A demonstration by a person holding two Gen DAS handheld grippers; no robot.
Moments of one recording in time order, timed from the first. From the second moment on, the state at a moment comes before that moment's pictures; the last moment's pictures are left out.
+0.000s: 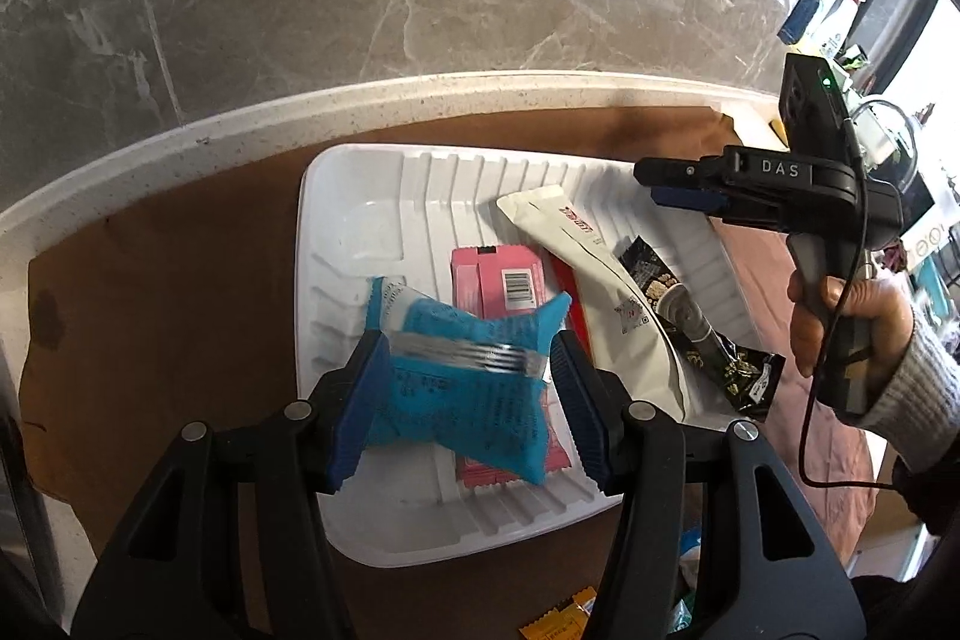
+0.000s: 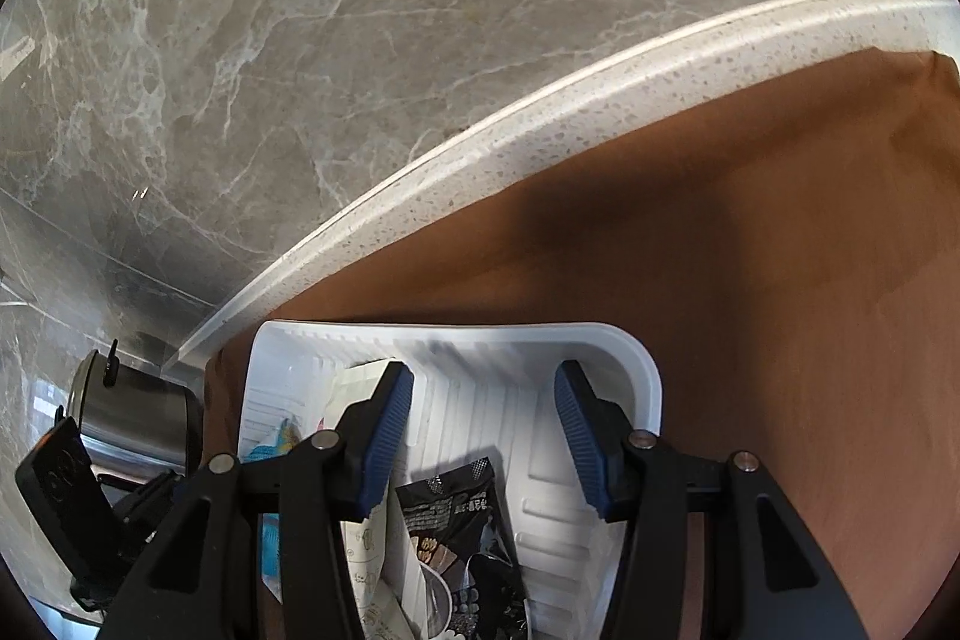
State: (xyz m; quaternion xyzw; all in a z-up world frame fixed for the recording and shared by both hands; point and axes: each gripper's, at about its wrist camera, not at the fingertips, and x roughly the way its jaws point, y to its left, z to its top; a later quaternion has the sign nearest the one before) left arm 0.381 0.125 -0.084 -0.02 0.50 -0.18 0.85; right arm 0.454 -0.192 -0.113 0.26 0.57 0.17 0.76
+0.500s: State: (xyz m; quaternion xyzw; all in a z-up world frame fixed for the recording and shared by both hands) left arm 0.359 0.122 -0.078 -0.02 0.50 -0.17 0.85; right arm 0.475 -0.155 -0.107 0.14 0.57 0.21 0.78
